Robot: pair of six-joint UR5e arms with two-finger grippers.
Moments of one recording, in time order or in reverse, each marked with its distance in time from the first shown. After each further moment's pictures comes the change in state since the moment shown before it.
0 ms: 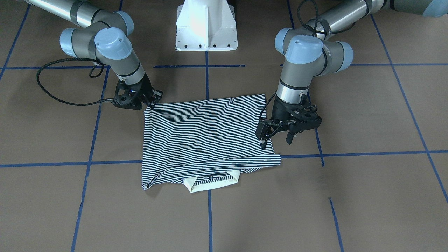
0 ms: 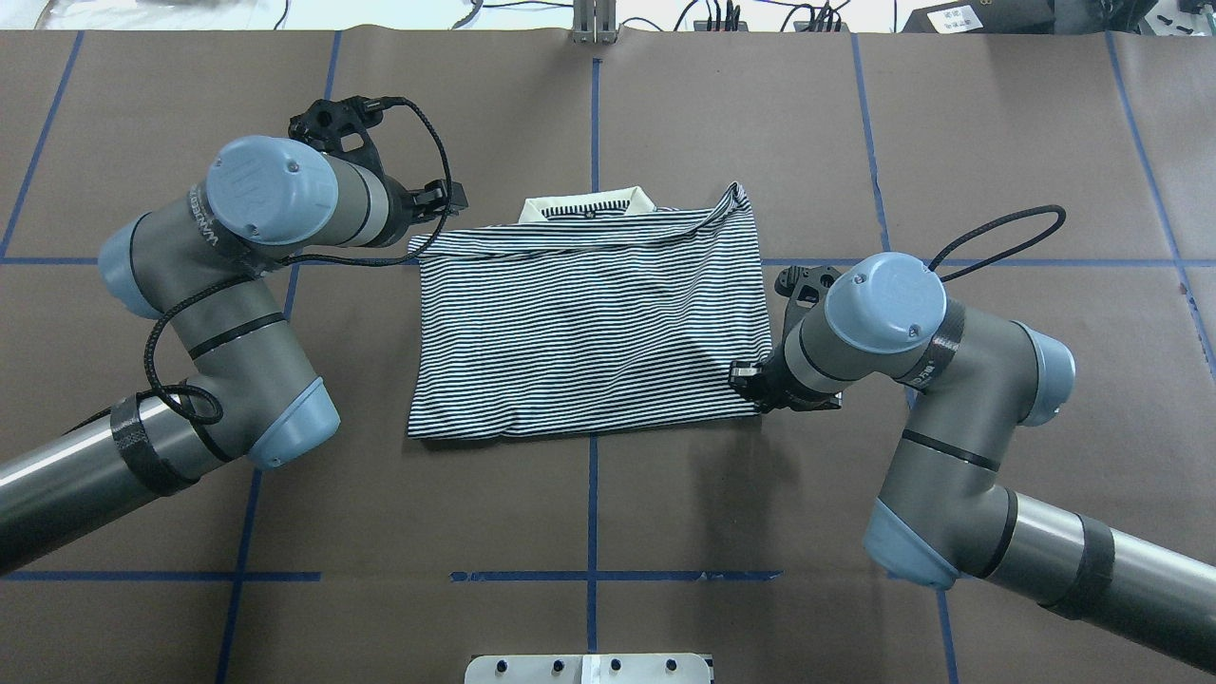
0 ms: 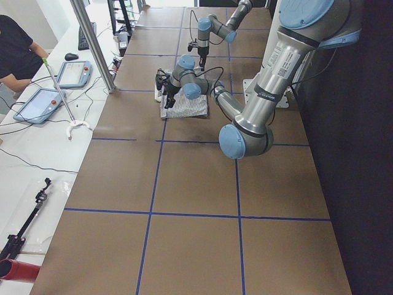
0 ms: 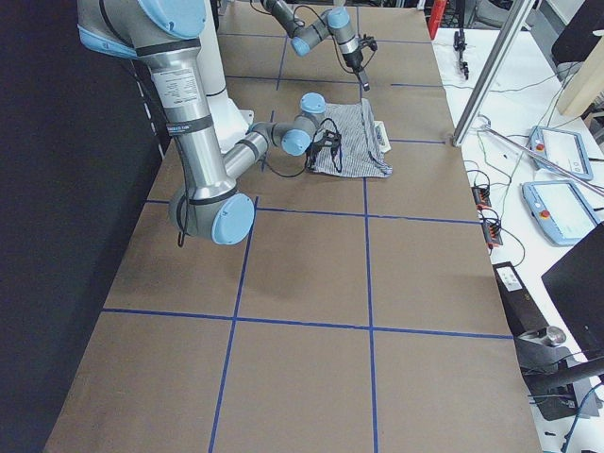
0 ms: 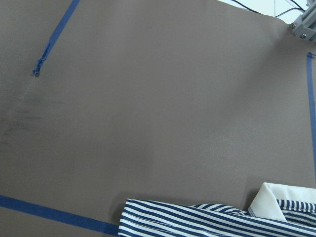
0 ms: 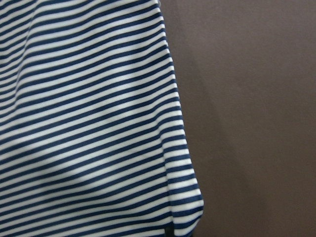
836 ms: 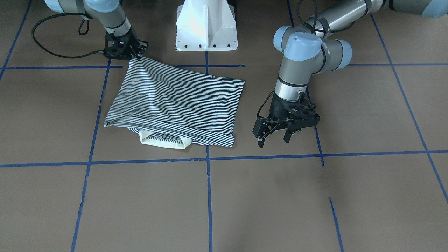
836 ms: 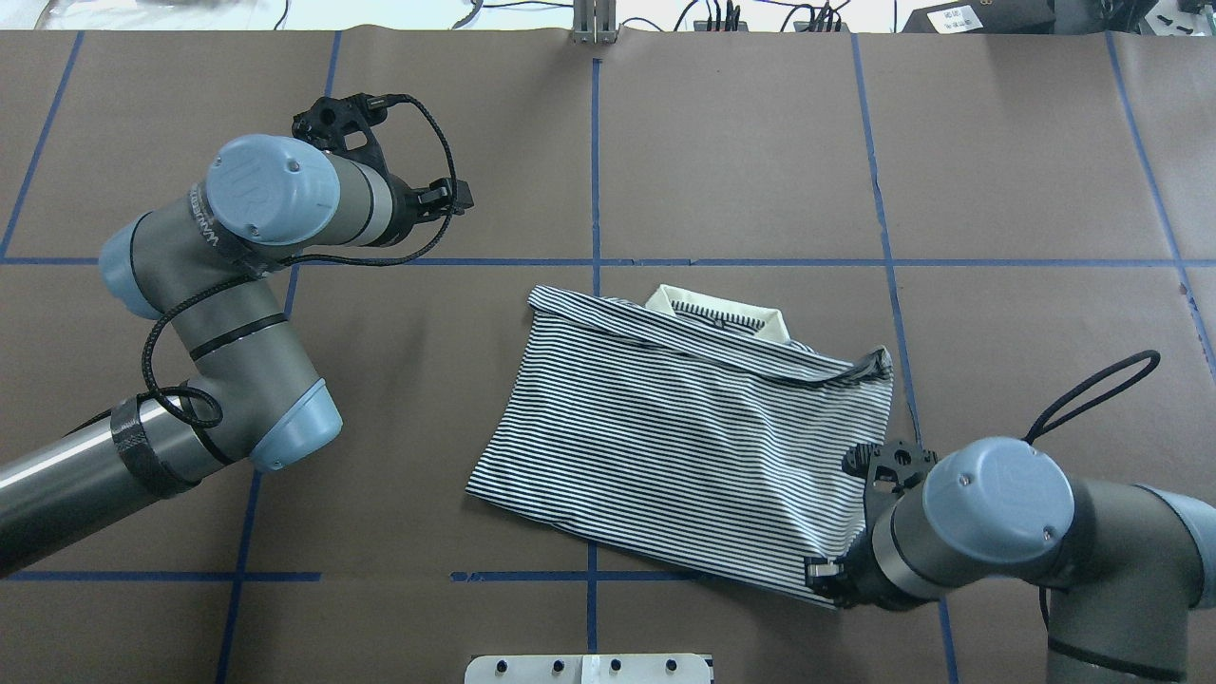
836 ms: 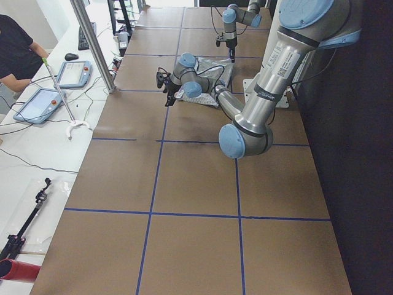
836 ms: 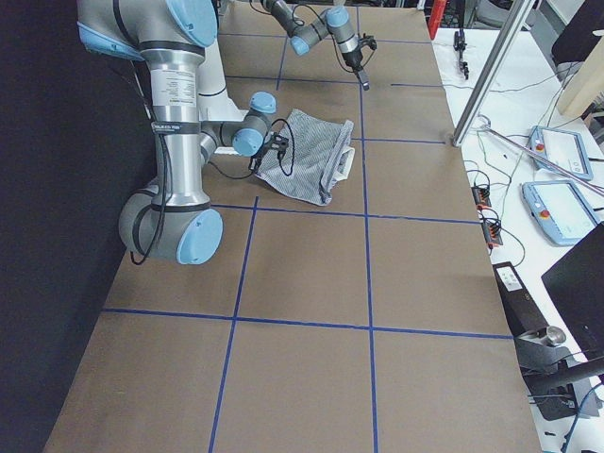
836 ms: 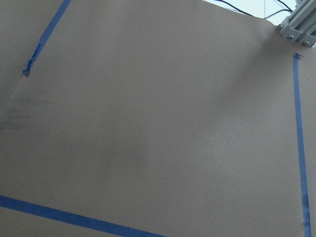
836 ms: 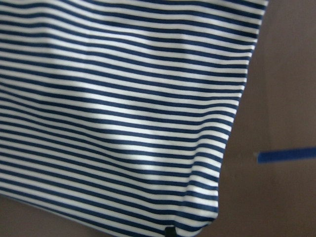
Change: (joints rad) left arm 0.004 -0.002 -0.015 0.002 0.002 -0.001; right arm -0.309 -0.310 0.368 -0.094 0.000 0.115
